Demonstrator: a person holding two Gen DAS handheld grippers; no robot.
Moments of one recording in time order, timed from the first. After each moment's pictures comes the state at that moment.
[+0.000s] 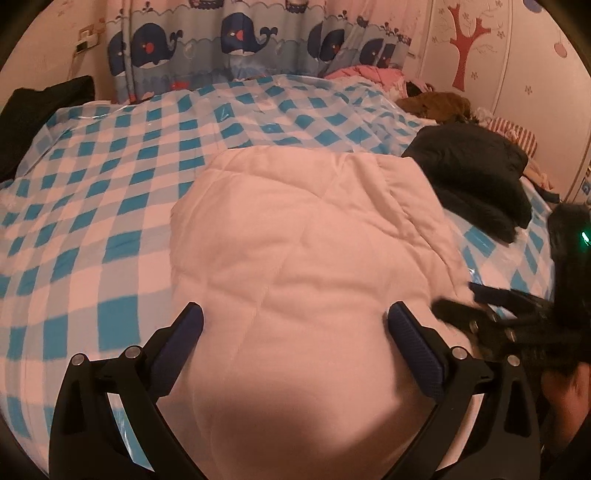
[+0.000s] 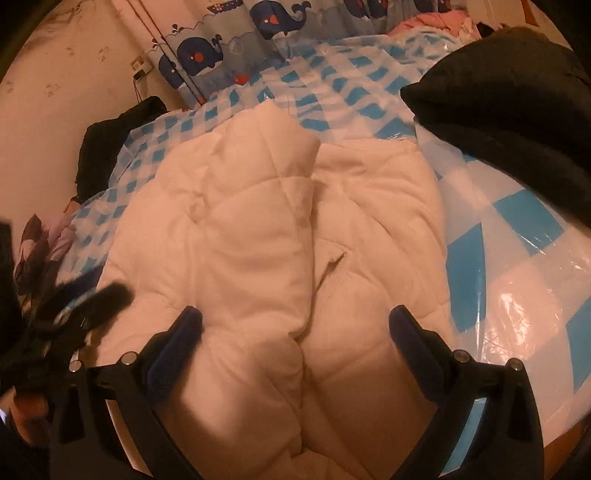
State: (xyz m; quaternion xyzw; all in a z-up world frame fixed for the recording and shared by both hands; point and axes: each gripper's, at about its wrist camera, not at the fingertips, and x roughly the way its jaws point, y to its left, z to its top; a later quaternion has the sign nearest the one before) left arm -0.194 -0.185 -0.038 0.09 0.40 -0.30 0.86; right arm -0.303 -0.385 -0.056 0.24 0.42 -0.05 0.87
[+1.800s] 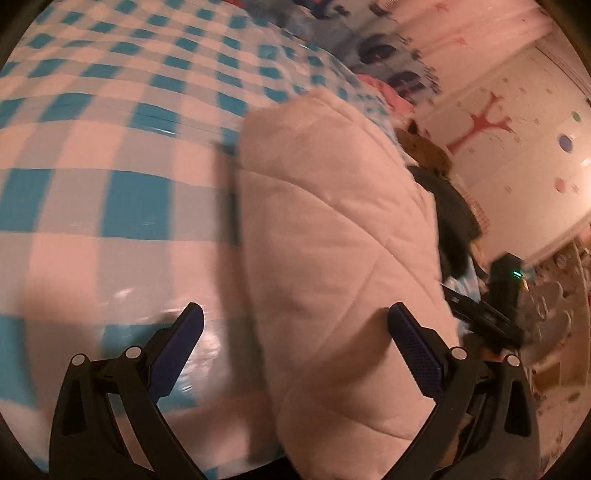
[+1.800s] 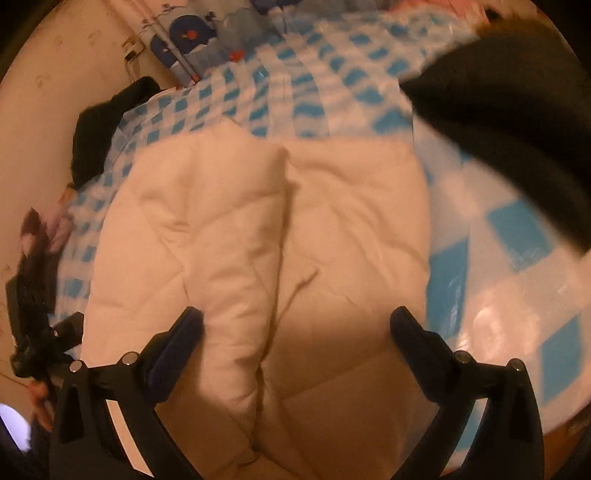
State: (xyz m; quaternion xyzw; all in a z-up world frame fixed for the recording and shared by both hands) left arm -0.152 -0.077 -0.078 -0.16 0.53 -0.37 0.75; right arm -0.281 -0.421 -0.053 0.27 0.48 -0.03 0.84
